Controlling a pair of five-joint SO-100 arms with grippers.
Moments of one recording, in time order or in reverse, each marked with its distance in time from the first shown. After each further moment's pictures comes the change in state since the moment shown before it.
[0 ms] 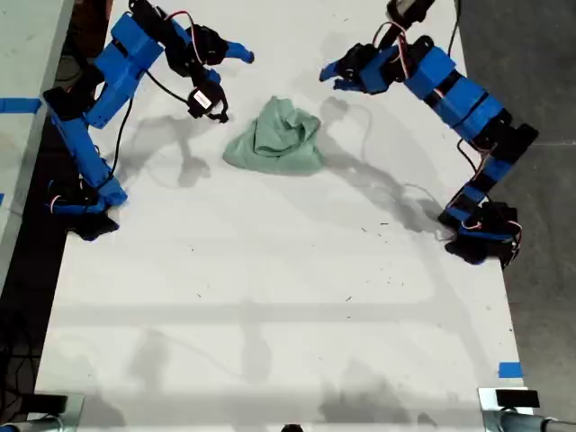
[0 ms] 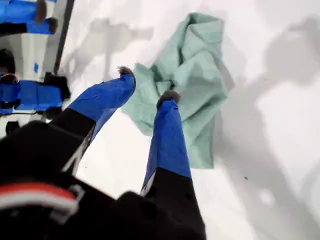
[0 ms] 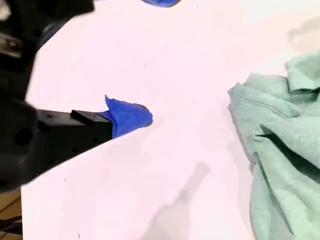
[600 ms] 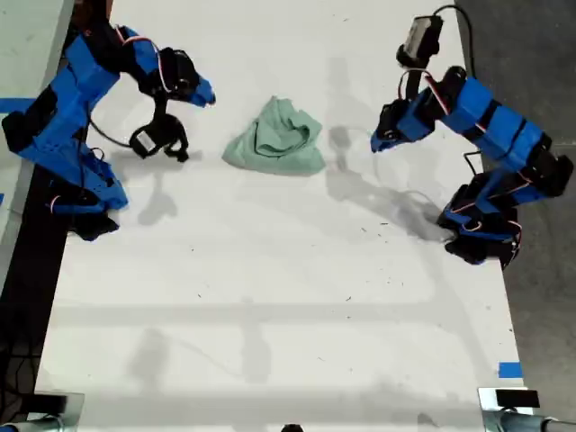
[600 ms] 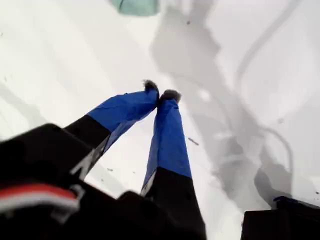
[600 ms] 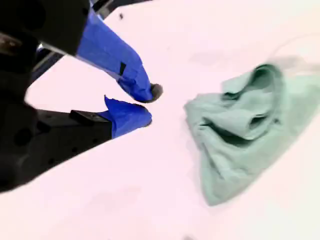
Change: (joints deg) arm 0 18.1 33.5 26.2 0.7 -2.7; arm 1 -16.0 34.2 30.1 22.6 -8.6
